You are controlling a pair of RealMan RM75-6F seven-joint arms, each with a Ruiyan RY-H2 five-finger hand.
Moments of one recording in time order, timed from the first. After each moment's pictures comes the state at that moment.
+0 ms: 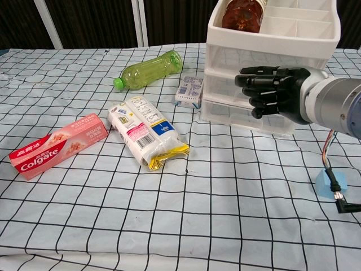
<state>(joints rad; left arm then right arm) -0.09 -1.15 -0.04 -1.60 1.50 1.50 0.04 0.57 -1.67 0.51 -1.92 -0.50 1.15 0.15</state>
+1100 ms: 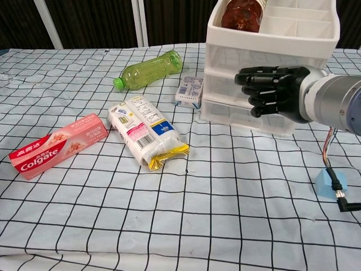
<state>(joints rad) -0.09 -1.15 -0.04 -1.60 1.50 1.50 0.04 0.57 -1.66 0.53 -1.92 -0.46 1.13 0.16</state>
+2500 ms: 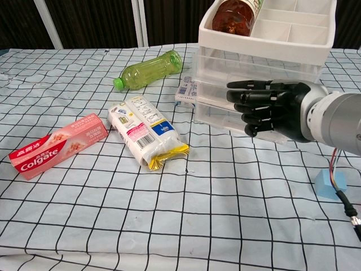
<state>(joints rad) -0.09 -1.16 -0.04 -1.60 1.50 1.50 0.05 0.53 -1.63 0.43 -2.03 -0.52 1.11 0.17</state>
